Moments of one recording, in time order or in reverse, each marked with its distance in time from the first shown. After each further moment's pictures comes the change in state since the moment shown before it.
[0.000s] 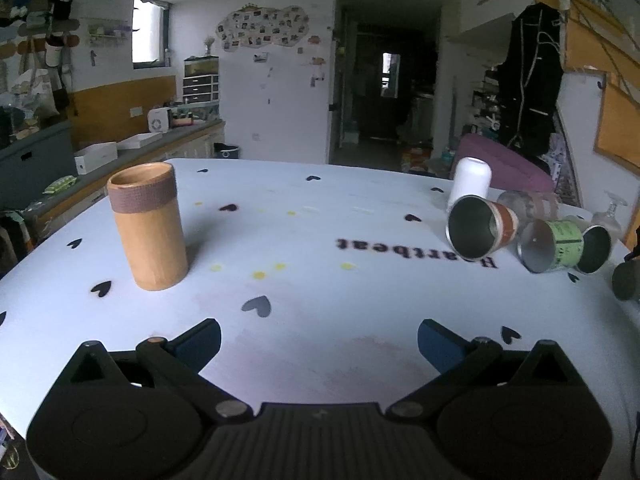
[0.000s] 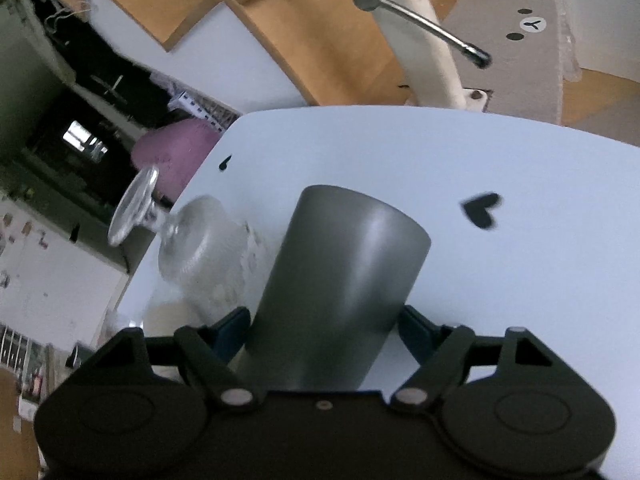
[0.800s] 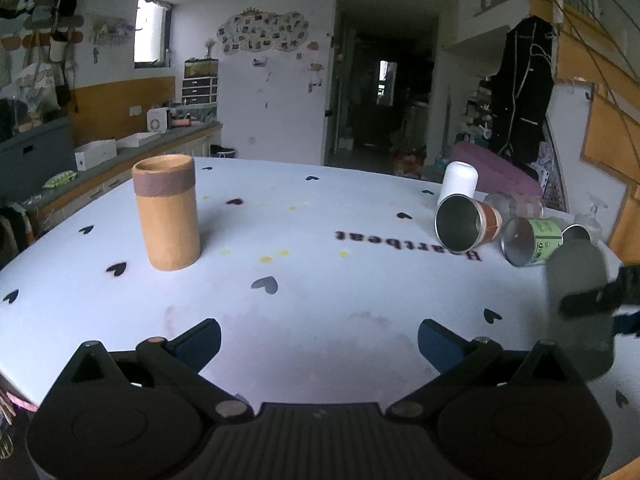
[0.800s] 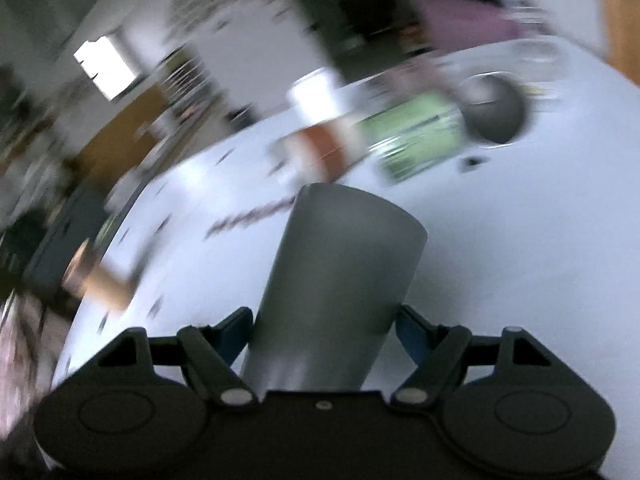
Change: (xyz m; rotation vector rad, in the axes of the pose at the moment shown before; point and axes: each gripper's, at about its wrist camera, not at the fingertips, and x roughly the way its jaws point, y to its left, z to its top) left arm -0.035 0.015 -0.021 -0.033 -0.018 -0.025; right arm -0.143 0.047 -0.181 -0.814 0.394 0.514
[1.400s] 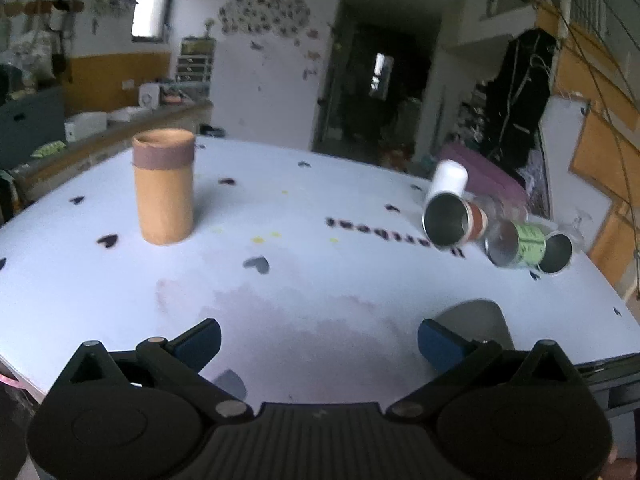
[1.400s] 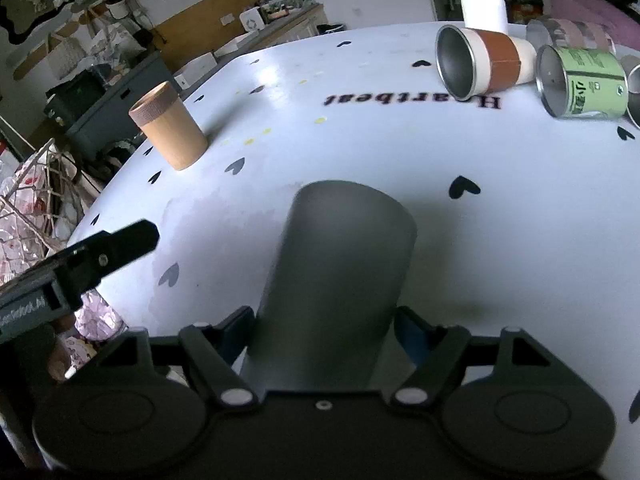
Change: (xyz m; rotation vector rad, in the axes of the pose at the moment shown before) left arm -0.003 0.012 -0.003 -0.057 0.055 -0.072; right arm 0.045 0.075 -0.054 -0.229 0.161 0.063
